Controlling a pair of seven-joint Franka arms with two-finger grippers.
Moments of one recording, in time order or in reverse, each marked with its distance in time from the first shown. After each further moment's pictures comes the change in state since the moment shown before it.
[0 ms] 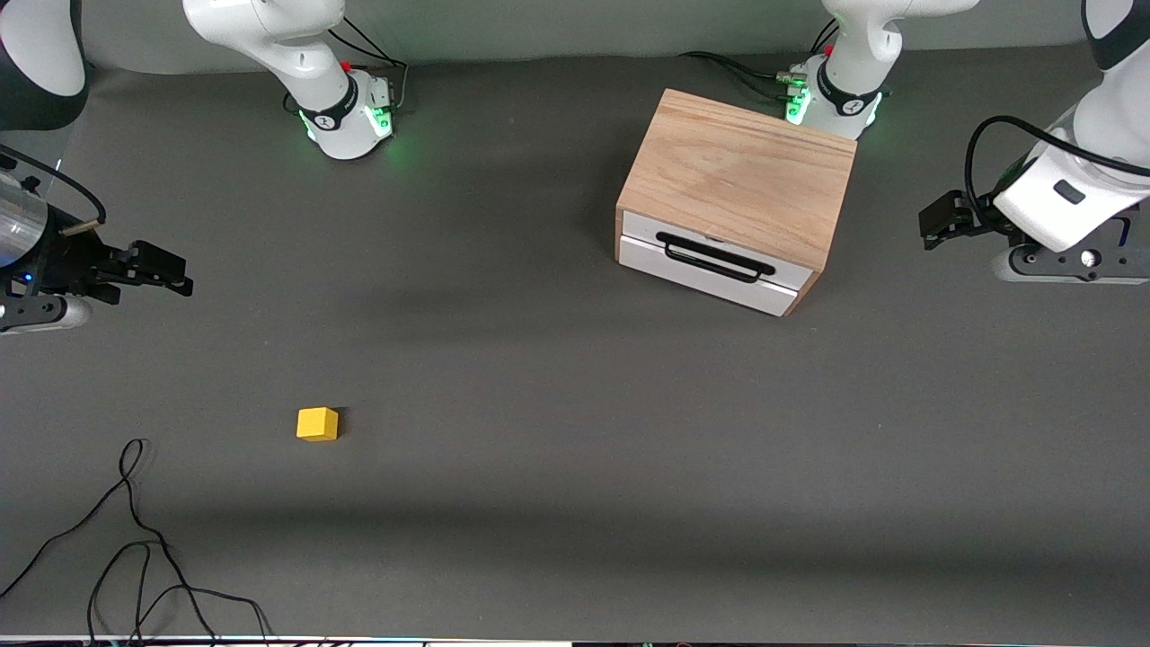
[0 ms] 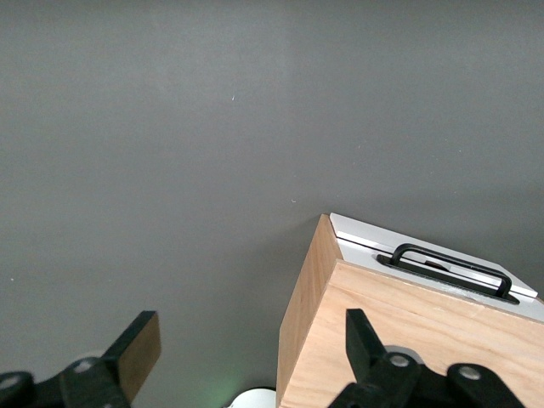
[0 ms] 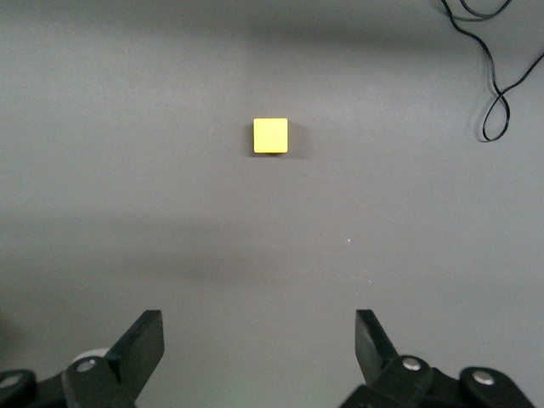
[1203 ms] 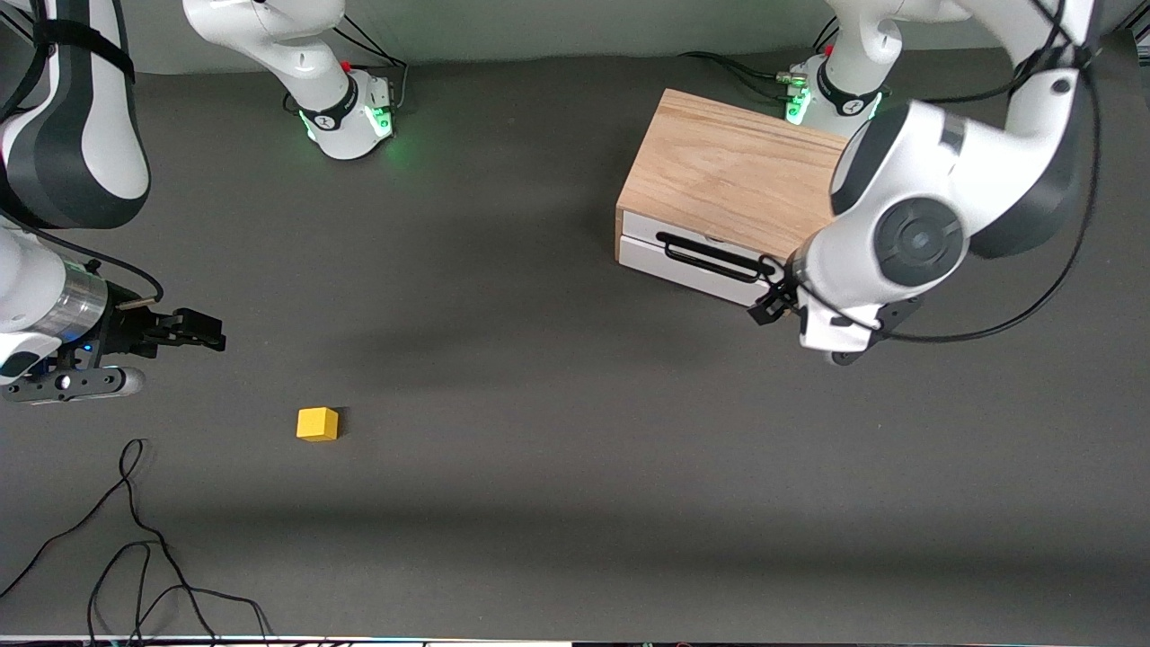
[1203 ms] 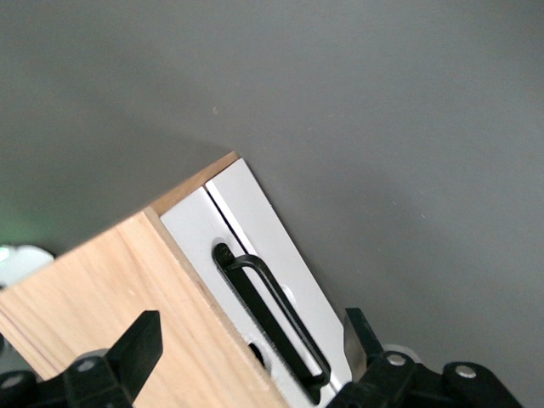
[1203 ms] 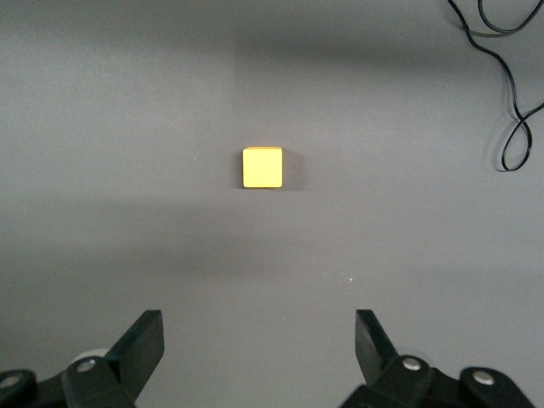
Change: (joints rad) left arm -0.226 0.290 -0.024 -0.016 -0.097 0.089 -1.049; right arm 0.000 0.137 0.000 0.003 0.000 0.124 0.000
